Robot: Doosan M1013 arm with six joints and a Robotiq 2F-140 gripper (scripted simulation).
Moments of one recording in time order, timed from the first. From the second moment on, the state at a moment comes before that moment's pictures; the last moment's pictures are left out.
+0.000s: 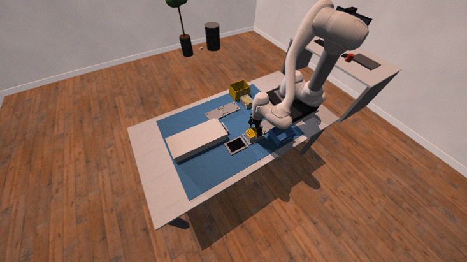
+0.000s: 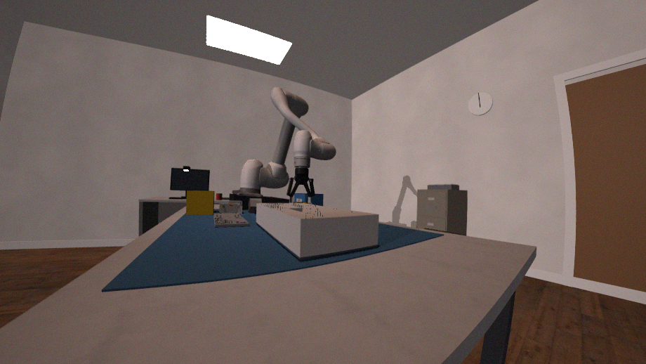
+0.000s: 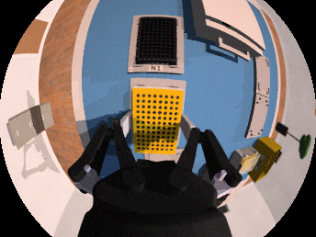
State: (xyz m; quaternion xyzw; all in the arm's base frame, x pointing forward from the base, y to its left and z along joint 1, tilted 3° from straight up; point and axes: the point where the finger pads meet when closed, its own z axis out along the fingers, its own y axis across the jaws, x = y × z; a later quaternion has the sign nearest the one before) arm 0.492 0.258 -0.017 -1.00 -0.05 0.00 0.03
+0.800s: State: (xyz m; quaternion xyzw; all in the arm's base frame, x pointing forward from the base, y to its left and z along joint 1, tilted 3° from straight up) arm 0.492 0.258 -0.017 -1.00 -0.05 0.00 0.03
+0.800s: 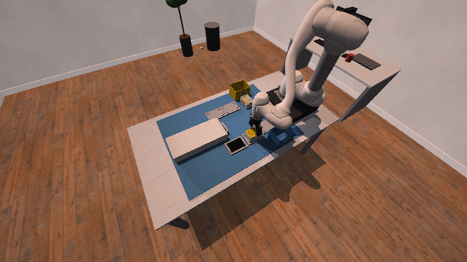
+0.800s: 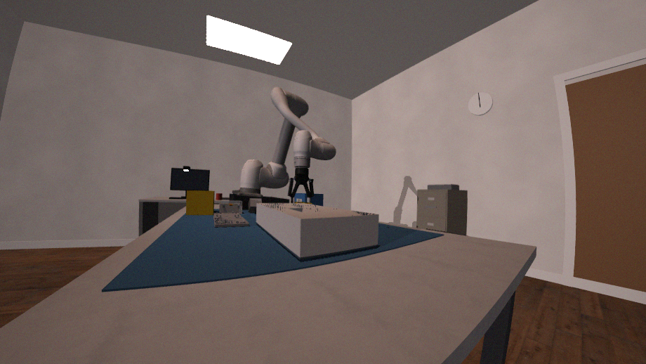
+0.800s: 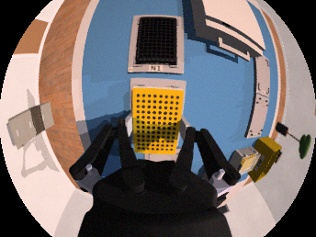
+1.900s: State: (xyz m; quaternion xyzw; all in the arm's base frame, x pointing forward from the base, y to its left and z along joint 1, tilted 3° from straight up) arm 0.492 0.258 -0.016 -1.00 -0.05 0.00 0.03
